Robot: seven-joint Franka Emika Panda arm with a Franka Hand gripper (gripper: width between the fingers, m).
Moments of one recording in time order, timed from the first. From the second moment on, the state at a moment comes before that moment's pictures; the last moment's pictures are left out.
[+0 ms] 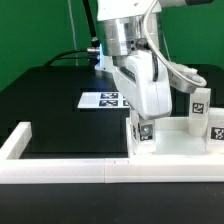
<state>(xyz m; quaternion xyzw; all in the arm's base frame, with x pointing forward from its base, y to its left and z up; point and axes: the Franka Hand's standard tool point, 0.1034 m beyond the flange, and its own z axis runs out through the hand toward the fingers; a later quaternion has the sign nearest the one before) 0.626 0.001 0.064 -0.75 0.66 0.00 0.07</state>
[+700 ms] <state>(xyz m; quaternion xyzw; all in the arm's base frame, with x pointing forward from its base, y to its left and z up) 0.625 0.000 0.063 -0.93 0.37 -0.07 0.06</state>
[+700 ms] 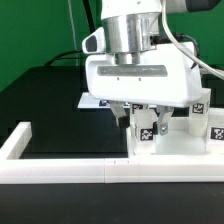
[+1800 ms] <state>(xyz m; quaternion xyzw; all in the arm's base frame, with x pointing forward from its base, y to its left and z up) 0.627 0.005 0.070 -0.96 0.26 -0.09 0.03</state>
